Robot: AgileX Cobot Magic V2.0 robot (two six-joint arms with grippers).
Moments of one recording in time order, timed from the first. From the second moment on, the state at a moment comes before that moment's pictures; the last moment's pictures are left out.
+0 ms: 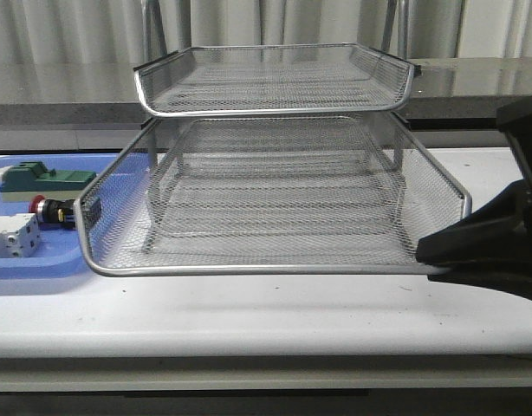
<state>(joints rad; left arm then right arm) -0.03 0.00 0.00 -0.02 0.00 -0.04 0.04 1.46 -0.30 1.85 0.83 -1.26</state>
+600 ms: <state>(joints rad) -0.03 0.00 0.00 -0.02 0.00 -0.04 0.05 1.46 -0.29 1.78 0.86 -1.26</state>
